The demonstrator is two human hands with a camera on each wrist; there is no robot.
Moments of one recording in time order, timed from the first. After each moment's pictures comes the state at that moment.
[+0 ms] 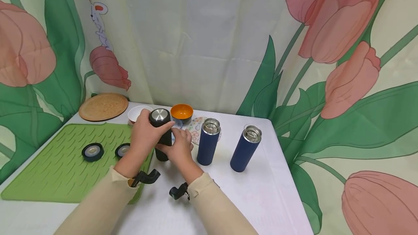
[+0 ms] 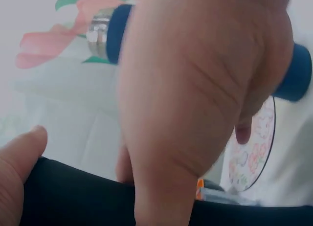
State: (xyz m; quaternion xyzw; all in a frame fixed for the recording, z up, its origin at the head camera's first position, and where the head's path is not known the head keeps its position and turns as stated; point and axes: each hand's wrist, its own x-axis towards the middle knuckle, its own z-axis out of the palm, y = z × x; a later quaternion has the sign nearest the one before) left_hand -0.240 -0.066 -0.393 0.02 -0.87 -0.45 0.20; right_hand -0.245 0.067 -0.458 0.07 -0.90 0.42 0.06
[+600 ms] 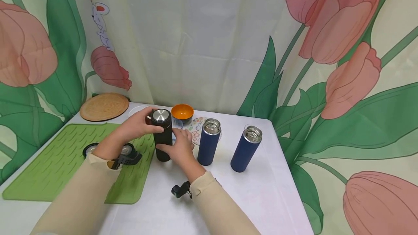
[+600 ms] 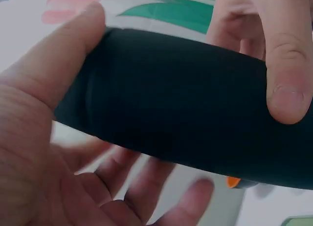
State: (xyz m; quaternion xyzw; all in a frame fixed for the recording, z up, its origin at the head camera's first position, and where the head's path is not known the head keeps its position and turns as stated) left_hand -0.272 -0.125 -0.375 -0.17 -0.86 -0.48 -0.03; right_hand -0.250 0.072 -0.454 0.08 -0.90 0.43 0.03
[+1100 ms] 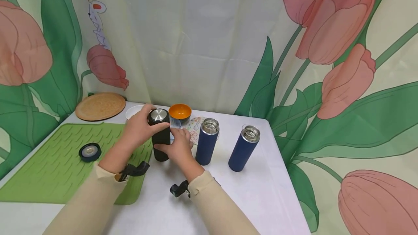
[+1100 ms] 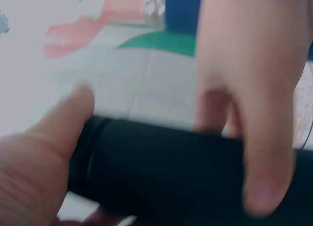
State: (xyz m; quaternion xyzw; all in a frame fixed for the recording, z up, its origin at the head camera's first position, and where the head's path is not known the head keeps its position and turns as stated) left_hand -0.251 -0.094 -0.370 -0.10 -0.91 -0.37 0.11; right_hand -0.250 0.072 -0.449 0.07 -0.91 0.40 0.03
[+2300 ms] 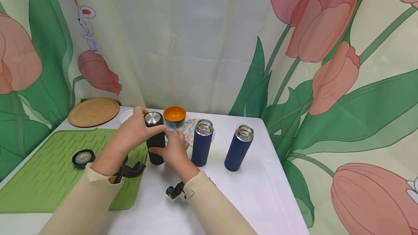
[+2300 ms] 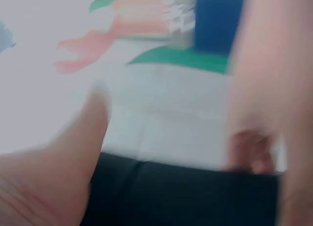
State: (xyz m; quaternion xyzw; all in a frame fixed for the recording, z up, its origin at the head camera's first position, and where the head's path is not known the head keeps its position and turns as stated) left_hand -0.245 -0.092 -0.347 -0.09 -0.93 -0.36 0.02; right_hand -0.250 0.068 -0.445 0.07 -0.92 0.38 0.03
